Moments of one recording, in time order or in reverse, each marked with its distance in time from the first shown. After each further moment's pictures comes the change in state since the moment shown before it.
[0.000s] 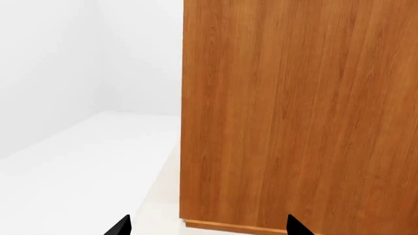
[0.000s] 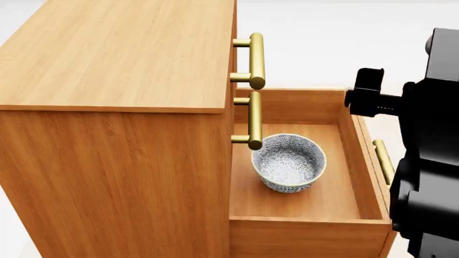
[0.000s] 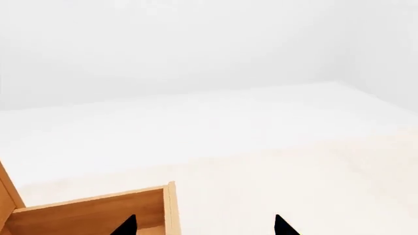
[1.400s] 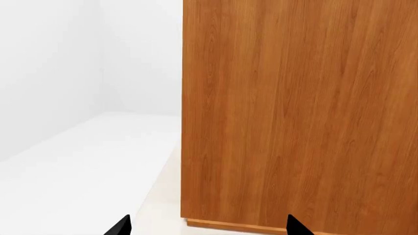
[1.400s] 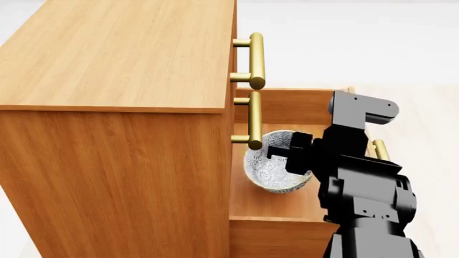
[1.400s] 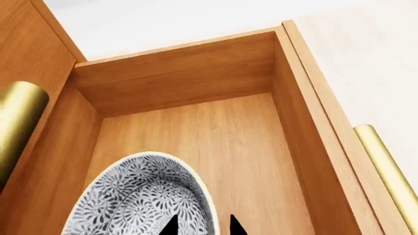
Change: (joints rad) left arm -0.001 0.010 -0.008 -0.011 0.012 -0.001 0.006; right arm 0.245 -0.117 -0.014 0.993 0.050 -0.323 -0.024
